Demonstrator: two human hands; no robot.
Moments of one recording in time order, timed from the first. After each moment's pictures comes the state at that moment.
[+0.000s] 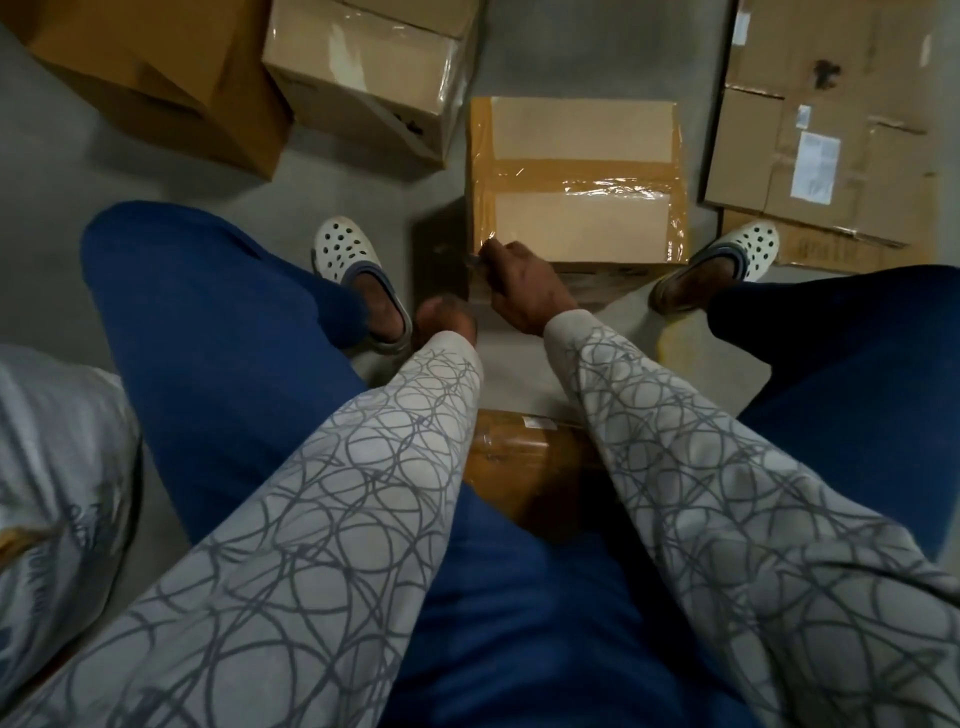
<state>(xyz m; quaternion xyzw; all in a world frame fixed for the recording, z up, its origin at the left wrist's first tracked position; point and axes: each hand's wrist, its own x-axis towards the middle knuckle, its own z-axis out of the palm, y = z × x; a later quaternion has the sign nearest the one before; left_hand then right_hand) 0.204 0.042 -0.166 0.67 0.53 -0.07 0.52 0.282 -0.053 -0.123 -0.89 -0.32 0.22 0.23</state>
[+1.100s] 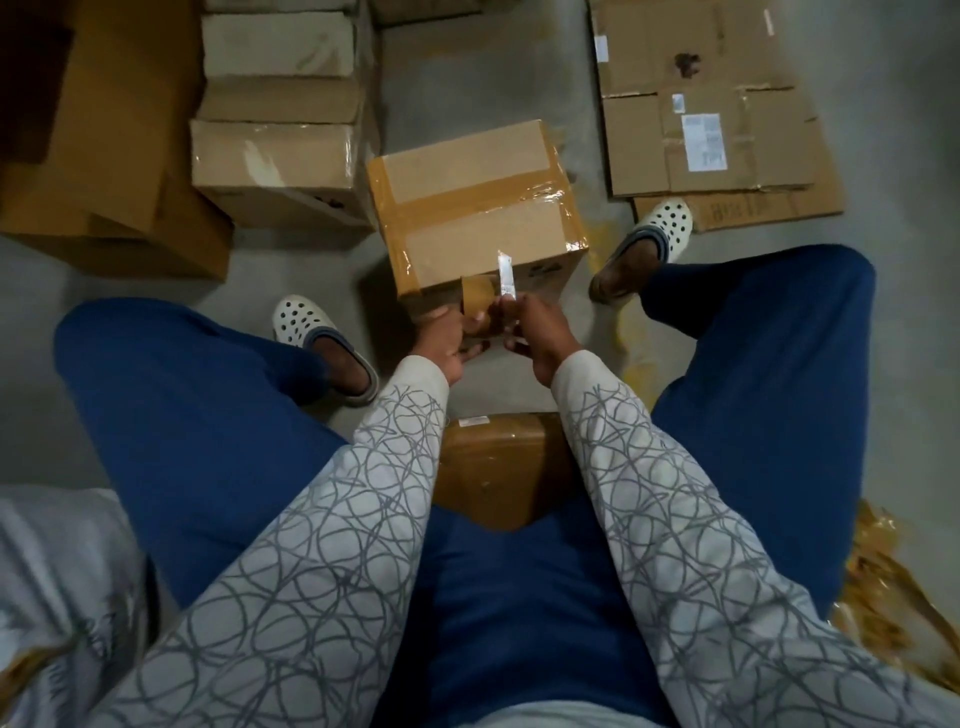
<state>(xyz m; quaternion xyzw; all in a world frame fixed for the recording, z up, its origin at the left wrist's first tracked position) 0.227 -0.026 -0.090 0.50 0.43 -0.18 0.73 0.247 -0.147 -0.086 -0.64 0.27 0.29 0.66</state>
